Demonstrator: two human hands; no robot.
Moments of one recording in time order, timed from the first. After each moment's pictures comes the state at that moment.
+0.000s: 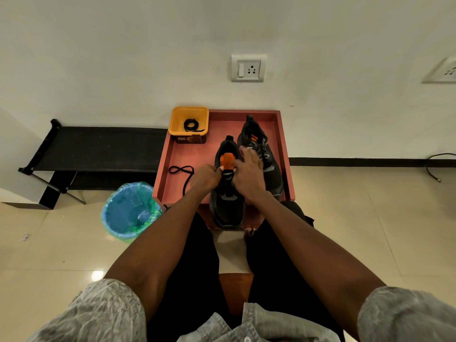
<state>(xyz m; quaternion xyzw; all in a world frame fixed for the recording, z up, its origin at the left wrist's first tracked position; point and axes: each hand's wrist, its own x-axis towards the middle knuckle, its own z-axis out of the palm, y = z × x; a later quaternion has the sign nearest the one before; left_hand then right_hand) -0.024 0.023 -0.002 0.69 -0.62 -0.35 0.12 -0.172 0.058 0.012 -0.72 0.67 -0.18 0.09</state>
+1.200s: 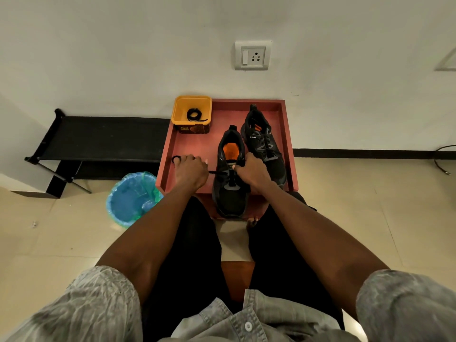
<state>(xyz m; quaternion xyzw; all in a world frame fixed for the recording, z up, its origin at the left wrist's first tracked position) 0.017 0.040 0.002 0.70 -0.71 -0.07 0.03 -0.181 0.051 -0.005 -0.57 0.72 -0.17 0.34</state>
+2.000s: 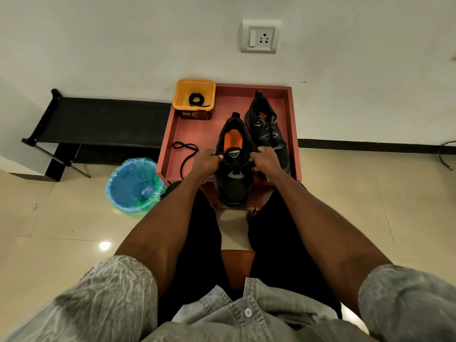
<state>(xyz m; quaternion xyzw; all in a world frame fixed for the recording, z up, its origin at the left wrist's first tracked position) -0.006 0.036 -0.035 0.68 -0.50 -0.48 0.24 -0.203 0.052 -0.017 -0.42 0.70 -0.31 0.48</state>
